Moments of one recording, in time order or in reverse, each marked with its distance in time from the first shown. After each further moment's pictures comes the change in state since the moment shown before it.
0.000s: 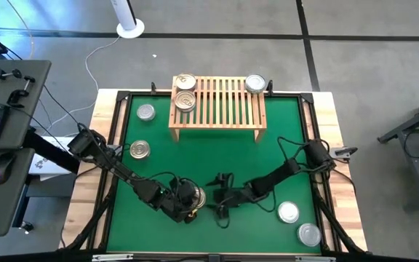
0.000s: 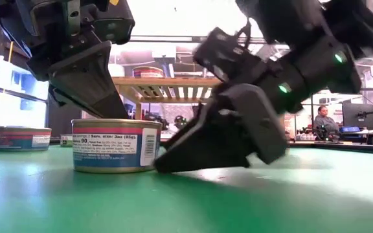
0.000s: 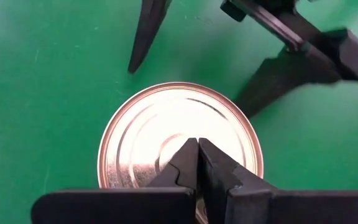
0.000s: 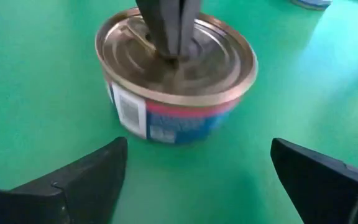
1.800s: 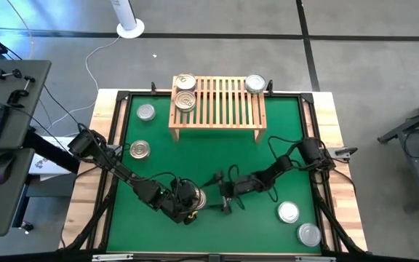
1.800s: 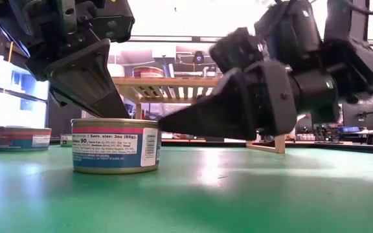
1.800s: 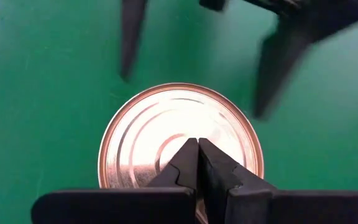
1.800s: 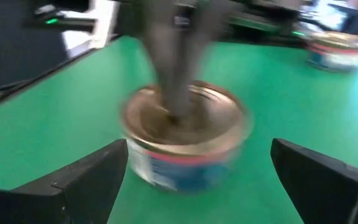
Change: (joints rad) left arm 0.001 0.001 -0.003 0.023 -0.006 0.035; right arm -0.099 0.061 -0.159 0.598 -0.299 -0.081
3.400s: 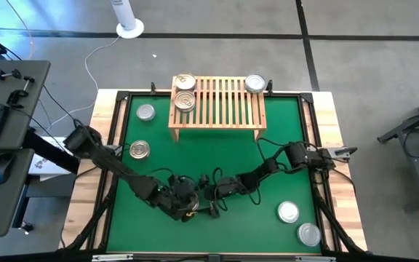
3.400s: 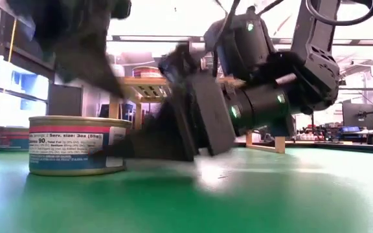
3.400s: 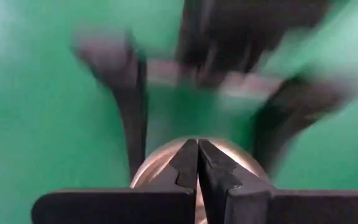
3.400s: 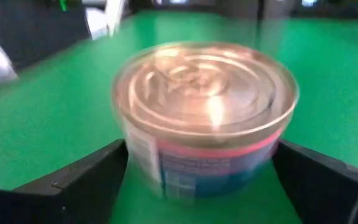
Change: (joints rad) left arm 0.001 -0.118 0.046 -0.084 -0.033 0.063; right arm -0.029 0.176 0.279 -0.203 -0.135 0.036
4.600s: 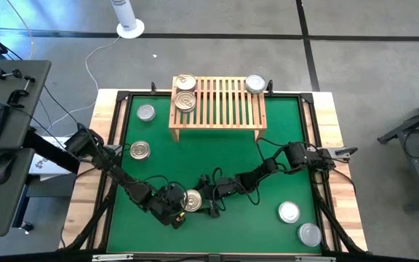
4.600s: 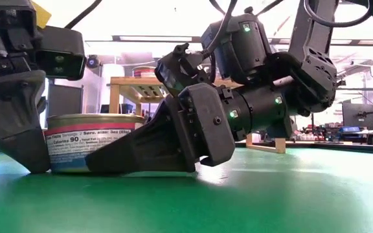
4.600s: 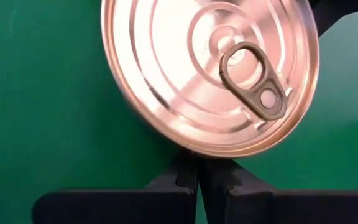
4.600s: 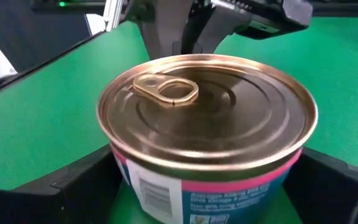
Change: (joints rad) left arm -0.022 0.092 -0.190 0.226 0.144 -0.309; right arm 0.004 0.005 0.025 0.014 -0.009 0.023
